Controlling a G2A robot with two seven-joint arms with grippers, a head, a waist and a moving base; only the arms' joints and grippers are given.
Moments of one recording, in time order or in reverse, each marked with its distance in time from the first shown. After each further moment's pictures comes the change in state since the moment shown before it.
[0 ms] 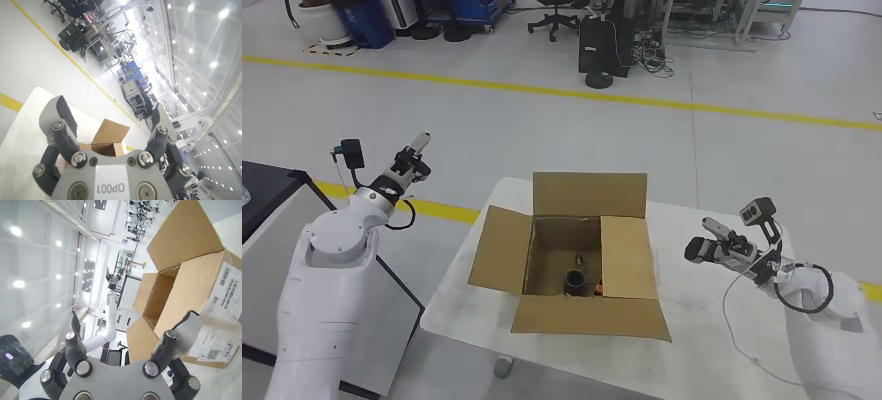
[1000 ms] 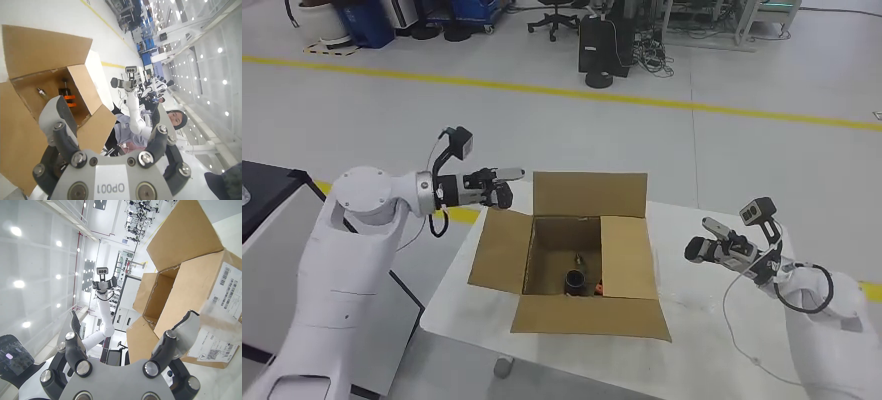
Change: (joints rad) left arm -0.219 0.000 0.265 -0.082 -0.223 0.162 -0.723; right arm 0.000 0.000 0.000 0.000 0.000 0.000 0.000
